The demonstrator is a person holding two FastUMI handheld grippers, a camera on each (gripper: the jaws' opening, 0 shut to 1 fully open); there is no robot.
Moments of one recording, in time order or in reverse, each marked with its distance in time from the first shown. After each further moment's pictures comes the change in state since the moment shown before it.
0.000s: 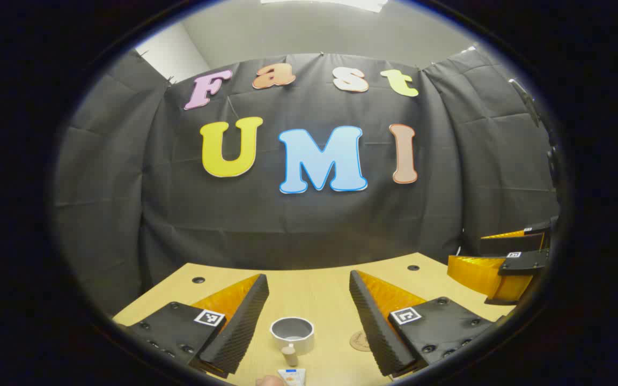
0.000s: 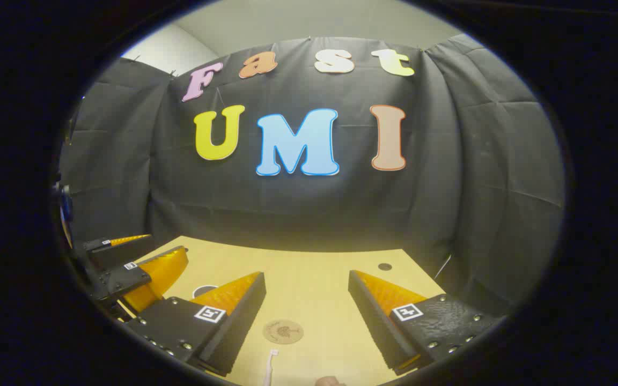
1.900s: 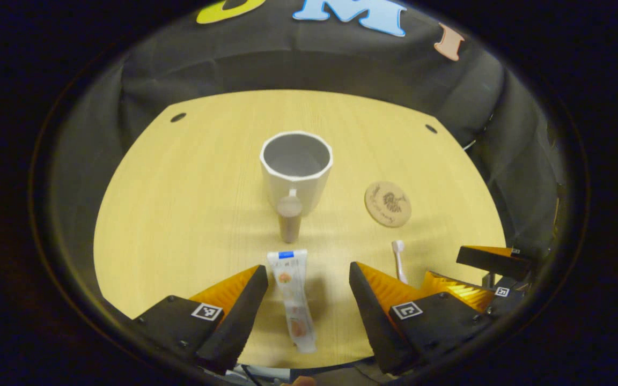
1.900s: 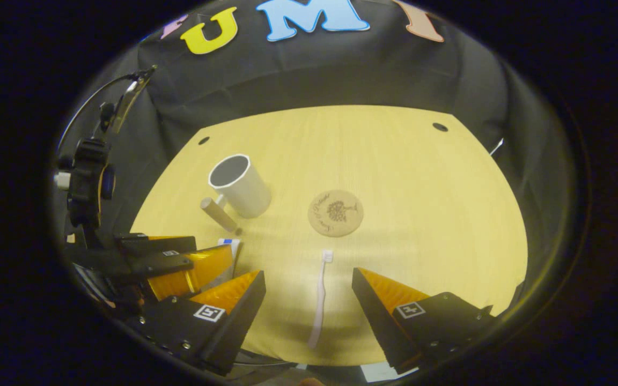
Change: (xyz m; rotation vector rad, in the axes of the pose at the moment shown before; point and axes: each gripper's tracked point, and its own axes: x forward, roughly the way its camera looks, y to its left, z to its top) left arm -0.045 0.022 -0.246 -0.163 1.046 -0.001; right arm -0.022 0.076 -0.194 0.111 0.823 0.188
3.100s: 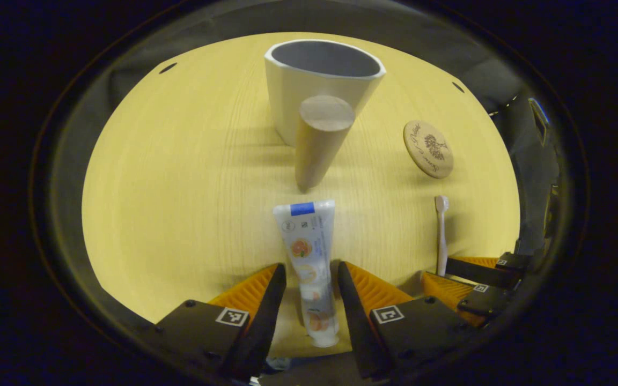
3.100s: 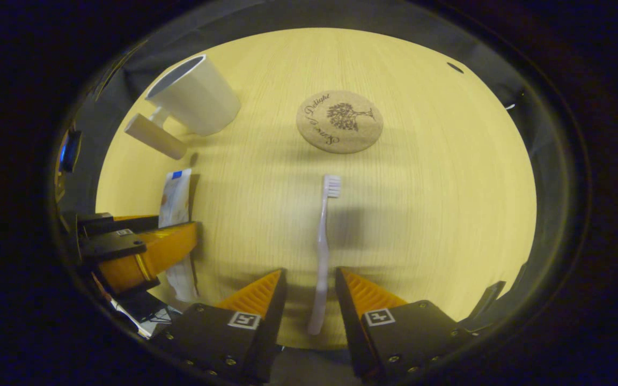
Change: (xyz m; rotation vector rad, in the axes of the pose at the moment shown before) left arm 0.047 0.026 -0.056 -0.030 0.289 0.038; right arm 0.046 -0.004 -0.078 -0.006 0.439 -0.105
